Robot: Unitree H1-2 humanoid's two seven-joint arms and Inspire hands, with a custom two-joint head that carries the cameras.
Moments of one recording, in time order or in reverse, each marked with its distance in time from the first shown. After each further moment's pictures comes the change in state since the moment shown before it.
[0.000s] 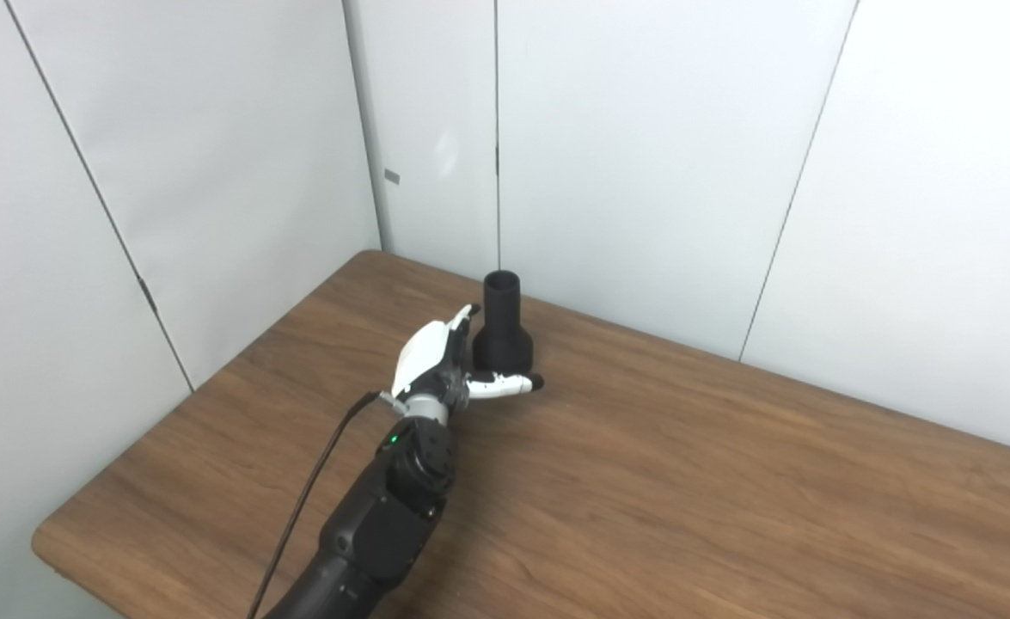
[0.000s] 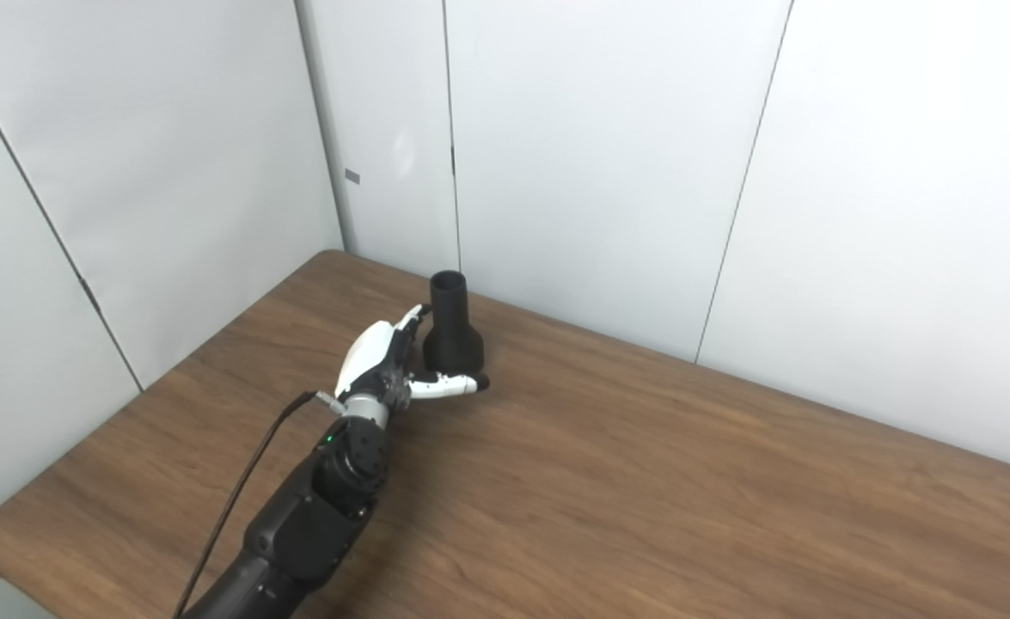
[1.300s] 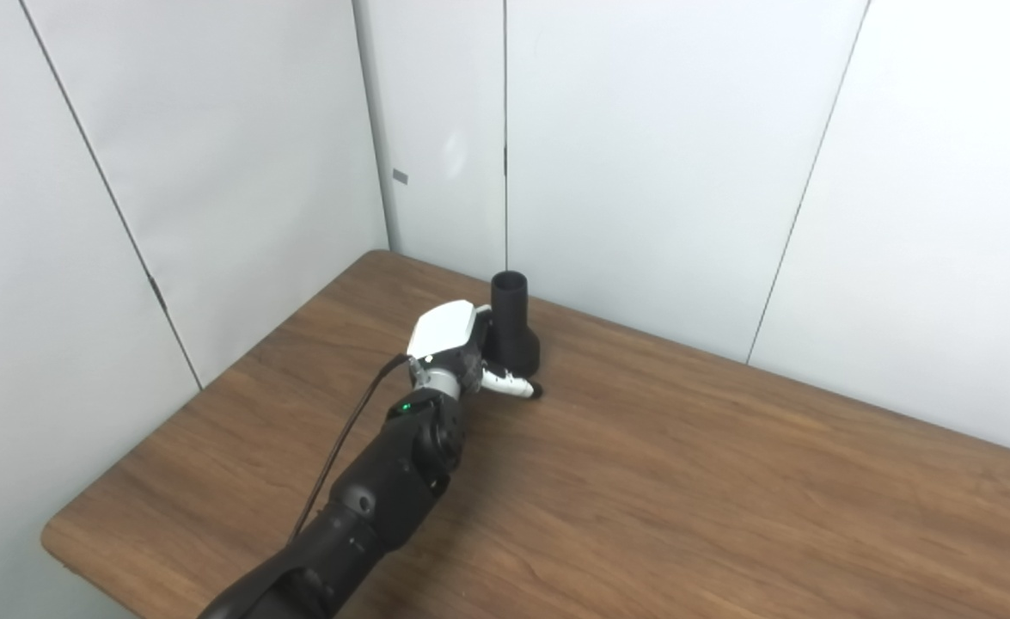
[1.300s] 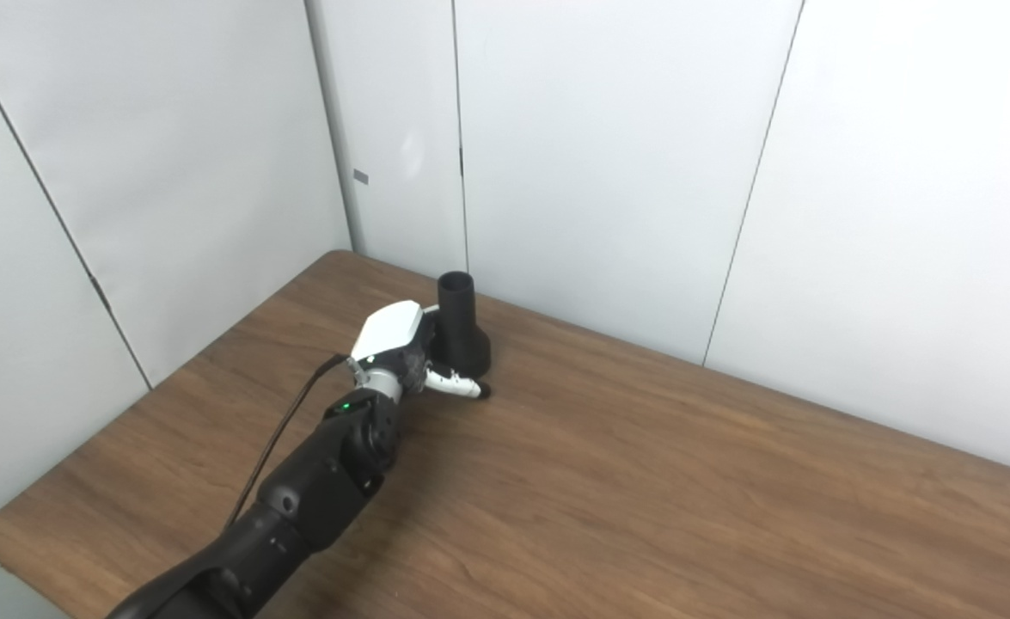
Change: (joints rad) left arm -0.086 0.074 -0.122 0.136 0.217 -0.007 -0.070; right arm 0.014 0.004 0.001 -0.019 -0.002 0.036 0.002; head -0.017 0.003
